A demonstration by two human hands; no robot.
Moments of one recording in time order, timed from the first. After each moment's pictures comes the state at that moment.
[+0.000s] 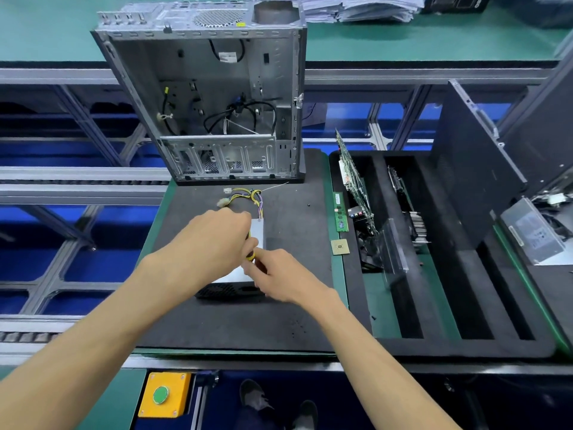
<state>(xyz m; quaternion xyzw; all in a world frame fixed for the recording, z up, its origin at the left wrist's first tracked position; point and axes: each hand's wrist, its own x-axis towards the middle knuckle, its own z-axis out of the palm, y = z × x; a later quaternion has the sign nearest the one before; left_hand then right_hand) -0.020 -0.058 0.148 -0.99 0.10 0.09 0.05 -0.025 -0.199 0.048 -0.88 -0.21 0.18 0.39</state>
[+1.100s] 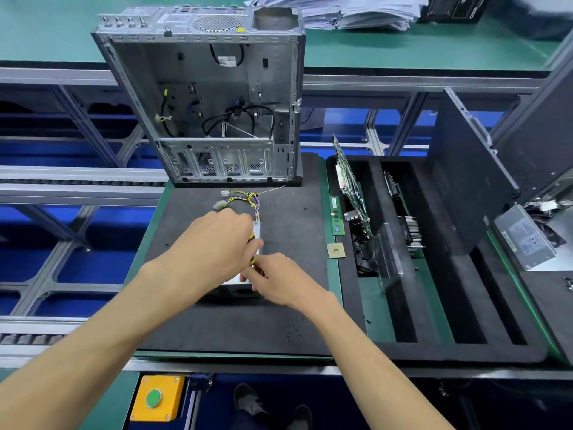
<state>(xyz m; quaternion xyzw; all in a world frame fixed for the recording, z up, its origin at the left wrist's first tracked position) -0.026 -0.069 0.153 -0.99 0.10 0.06 0.03 -0.026 -0.201 0.050 -0.89 -0.19 0.21 0.36</state>
